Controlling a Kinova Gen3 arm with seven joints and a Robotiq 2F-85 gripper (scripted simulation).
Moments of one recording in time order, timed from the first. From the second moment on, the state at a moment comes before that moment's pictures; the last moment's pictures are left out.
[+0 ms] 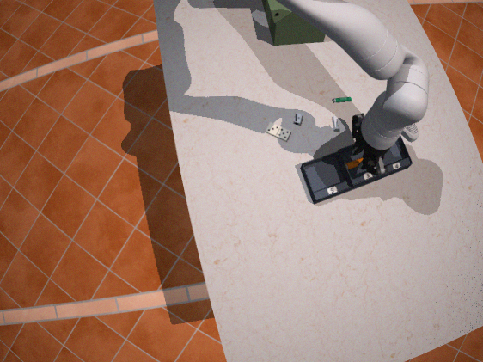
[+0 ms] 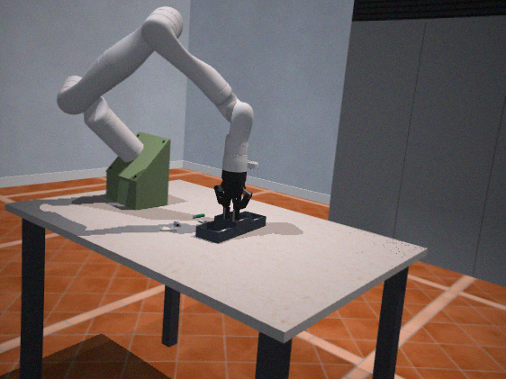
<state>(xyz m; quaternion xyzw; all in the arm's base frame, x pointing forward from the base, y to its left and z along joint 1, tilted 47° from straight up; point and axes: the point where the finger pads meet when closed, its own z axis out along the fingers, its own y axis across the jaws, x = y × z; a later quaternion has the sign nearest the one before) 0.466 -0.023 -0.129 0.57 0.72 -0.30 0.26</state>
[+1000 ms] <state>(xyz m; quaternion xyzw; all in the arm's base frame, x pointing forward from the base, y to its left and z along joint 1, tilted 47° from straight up) 0.451 0.002 -0.104 0.62 0.68 -0.28 0.28</state>
